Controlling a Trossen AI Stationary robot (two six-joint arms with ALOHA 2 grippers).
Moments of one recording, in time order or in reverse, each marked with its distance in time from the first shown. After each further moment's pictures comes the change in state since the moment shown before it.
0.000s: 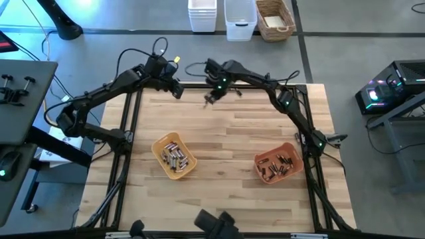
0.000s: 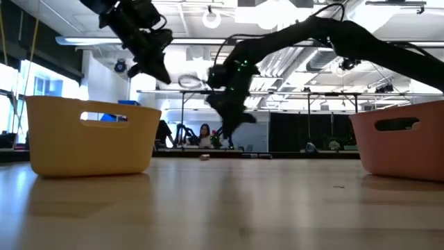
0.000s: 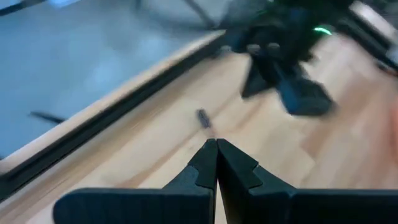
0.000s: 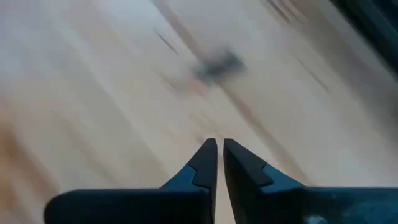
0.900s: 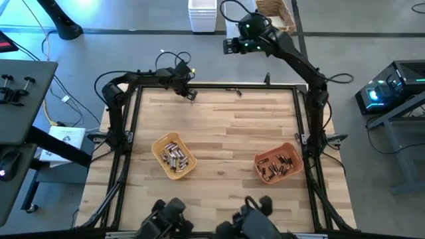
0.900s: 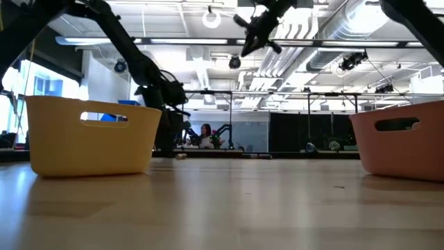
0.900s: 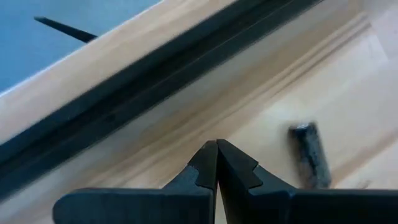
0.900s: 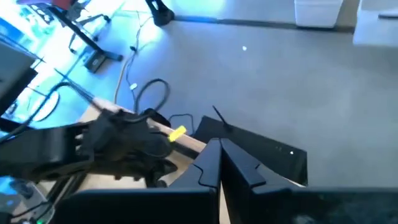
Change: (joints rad) left arm 0.109 0.667 0.116 0.137 -0.098 0.023; right arm -0.124 -0.475 -0.001 0.243 0.247 0.360
